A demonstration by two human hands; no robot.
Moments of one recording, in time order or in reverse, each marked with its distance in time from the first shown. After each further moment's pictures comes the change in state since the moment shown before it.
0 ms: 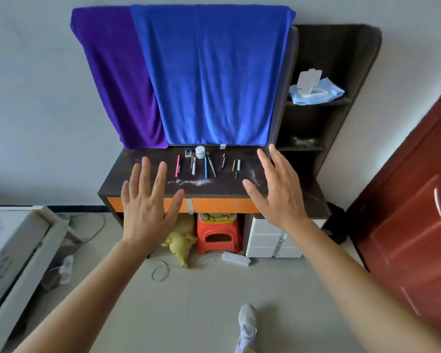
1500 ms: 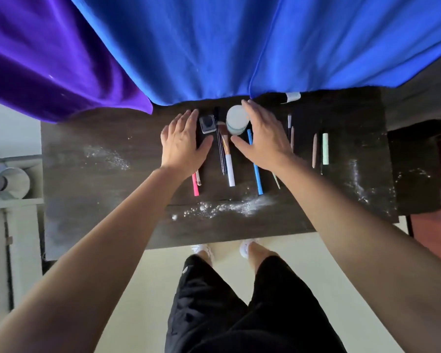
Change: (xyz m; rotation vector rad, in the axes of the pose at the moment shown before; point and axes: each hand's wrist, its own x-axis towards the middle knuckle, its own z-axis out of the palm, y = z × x) left_hand 0.379 -0.225 0.450 -0.175 -0.677 -0.087; right_hand 0.275 0.122 0.515 0.053 -0.700 0.382
